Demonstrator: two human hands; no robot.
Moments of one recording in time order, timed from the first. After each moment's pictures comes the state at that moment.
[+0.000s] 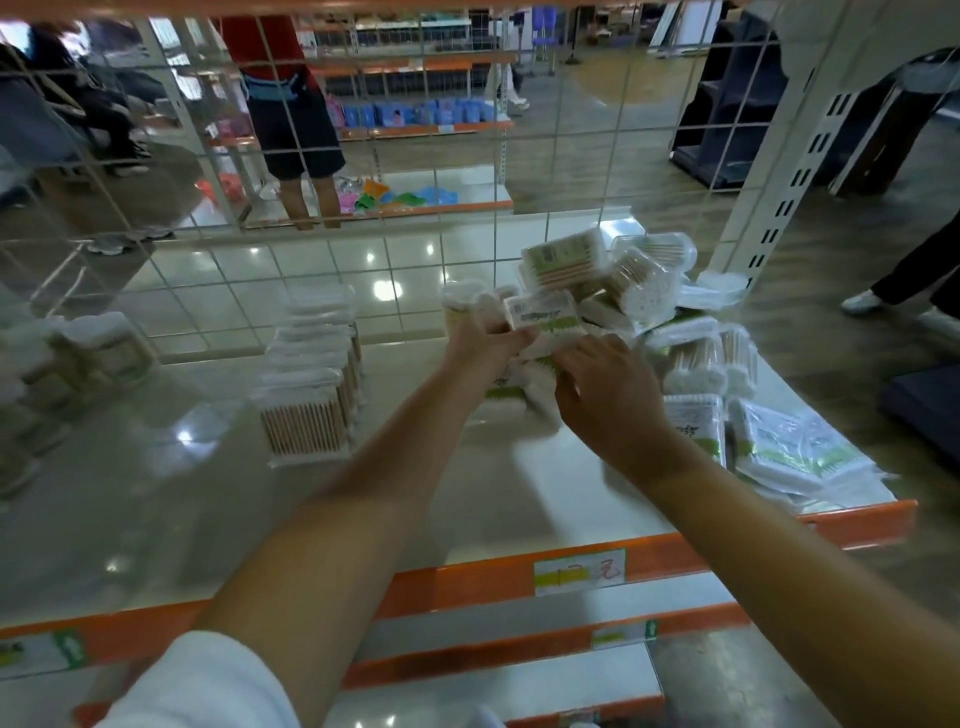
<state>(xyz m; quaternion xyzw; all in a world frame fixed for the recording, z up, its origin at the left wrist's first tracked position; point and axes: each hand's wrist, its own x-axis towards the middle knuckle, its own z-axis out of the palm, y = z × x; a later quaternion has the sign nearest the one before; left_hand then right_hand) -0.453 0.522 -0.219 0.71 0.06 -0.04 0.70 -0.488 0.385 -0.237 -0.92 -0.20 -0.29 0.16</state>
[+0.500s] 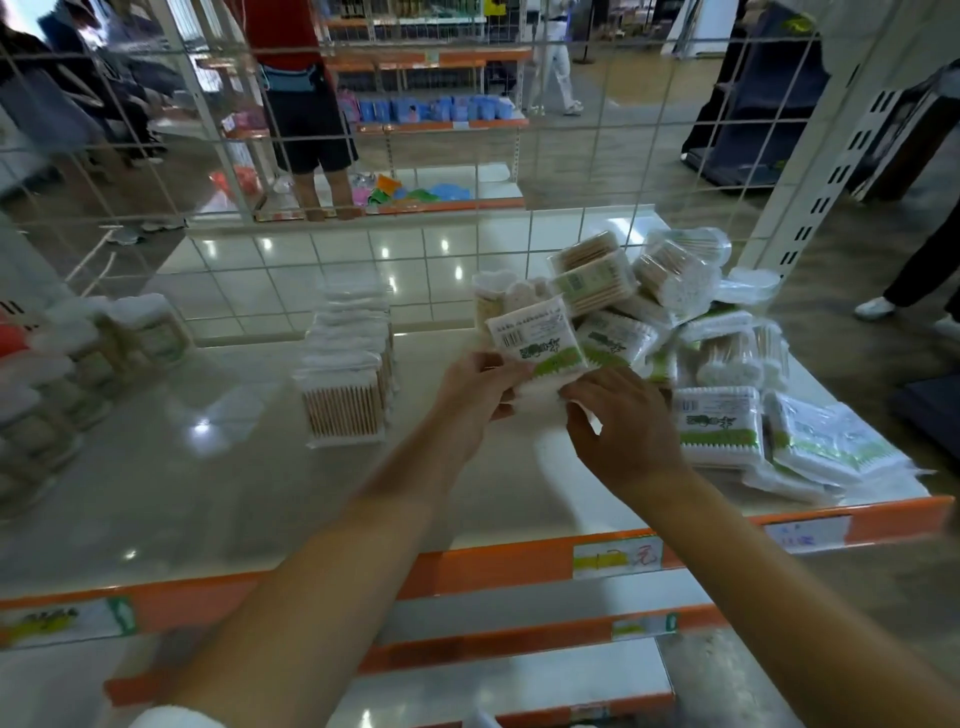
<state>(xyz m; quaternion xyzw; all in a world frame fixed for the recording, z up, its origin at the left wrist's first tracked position) -0.499 0.560 -0.245 0.68 0.10 -0.06 0.73 -0.522 0.405 -0.259 -0.91 -0.22 -0.28 0.21</state>
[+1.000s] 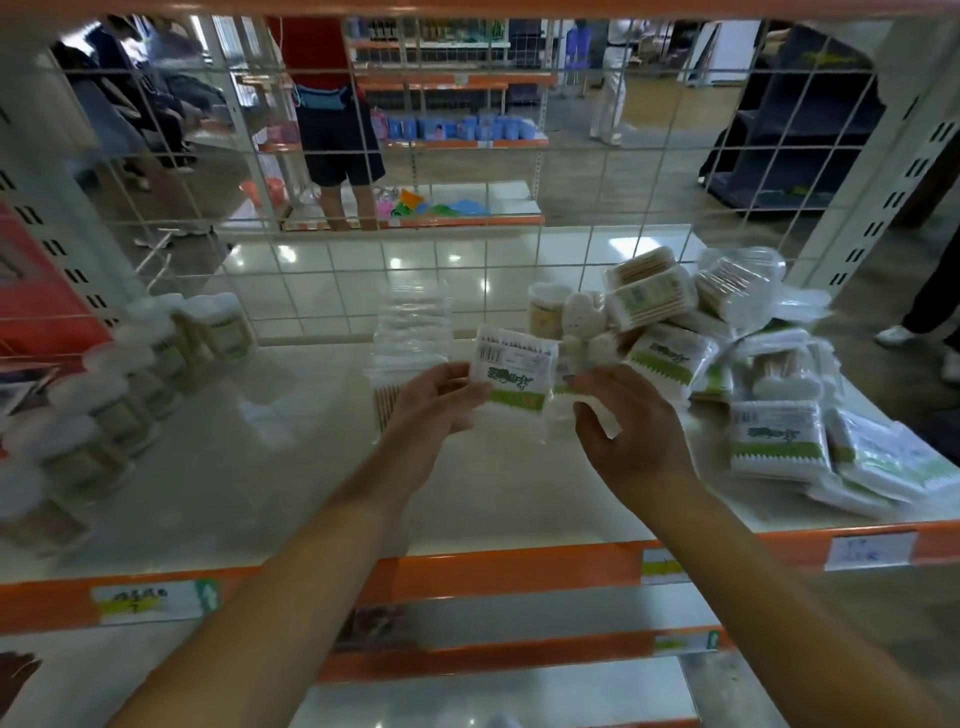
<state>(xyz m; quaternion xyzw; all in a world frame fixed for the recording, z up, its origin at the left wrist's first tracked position) -0.540 0.661 -0.248 0.68 0.02 -0.01 0.73 -0.546 0.466 -0.241 -0.89 -0.19 -0.27 0.32</state>
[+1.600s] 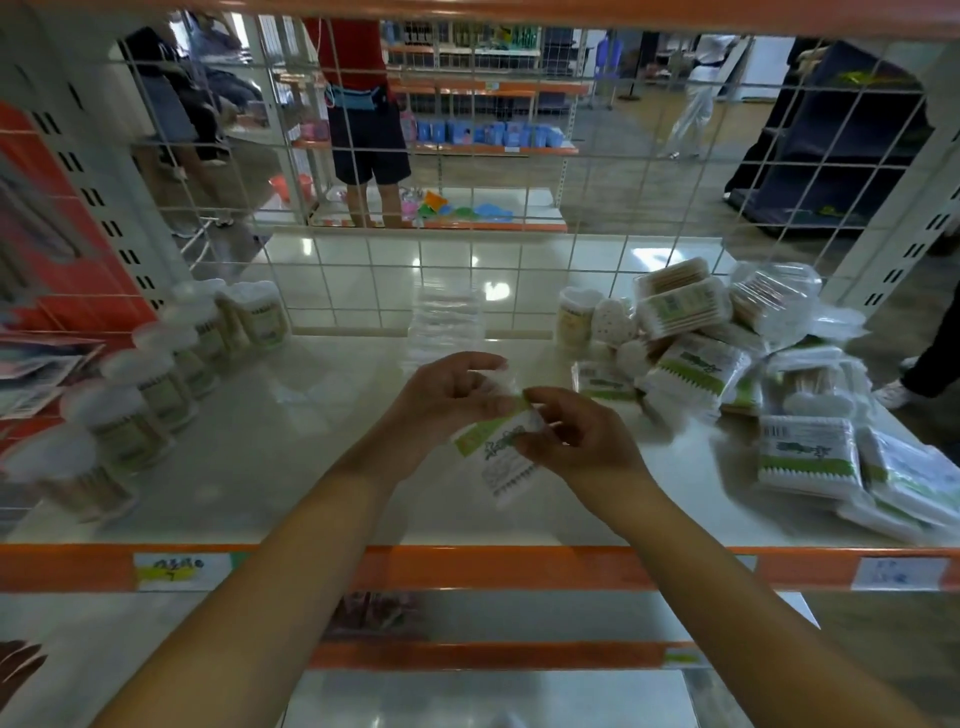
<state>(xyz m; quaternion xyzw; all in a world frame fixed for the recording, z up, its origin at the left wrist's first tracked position) -0.557 0.690 -0.226 0.73 -0.08 -0.03 0.68 -0.562 0.516 -0.235 -0.82 -0.15 0.03 0.56</state>
